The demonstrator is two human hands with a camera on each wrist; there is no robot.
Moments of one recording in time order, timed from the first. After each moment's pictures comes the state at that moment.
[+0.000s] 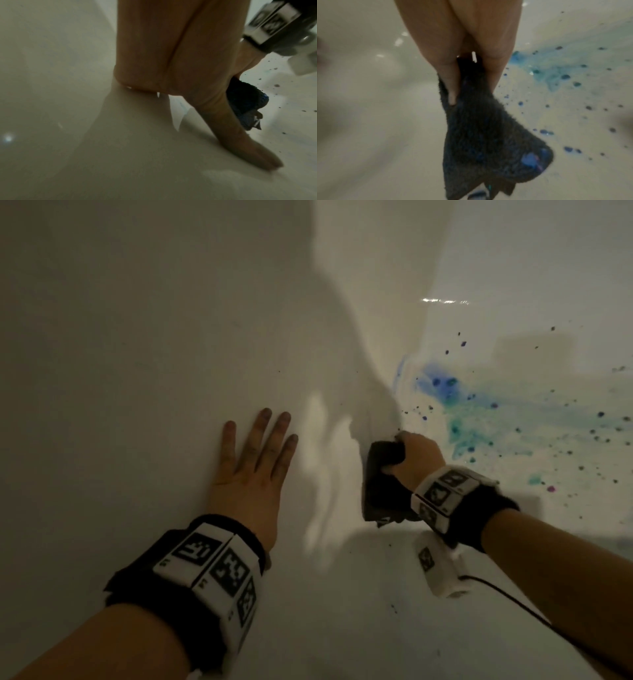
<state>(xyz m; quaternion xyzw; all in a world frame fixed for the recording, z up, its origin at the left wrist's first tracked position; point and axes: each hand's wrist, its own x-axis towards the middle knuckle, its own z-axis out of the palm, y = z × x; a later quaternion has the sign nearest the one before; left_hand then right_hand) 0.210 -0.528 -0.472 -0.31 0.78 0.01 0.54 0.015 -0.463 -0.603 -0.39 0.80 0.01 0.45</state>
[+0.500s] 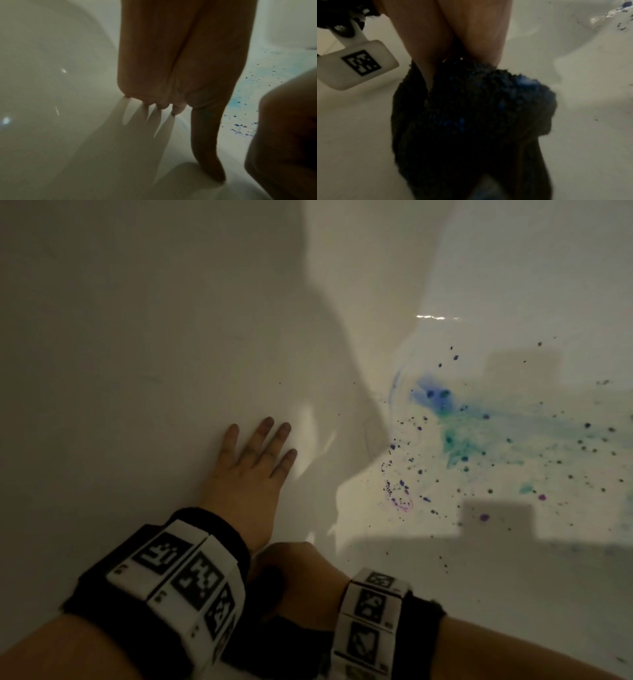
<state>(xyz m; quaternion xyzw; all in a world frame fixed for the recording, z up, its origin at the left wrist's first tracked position) 0.208 -0.543 -0.461 -0.27 0.81 0.02 0.52 0.160 -0.432 -0.516 -0.54 0.53 -0.09 0.65</state>
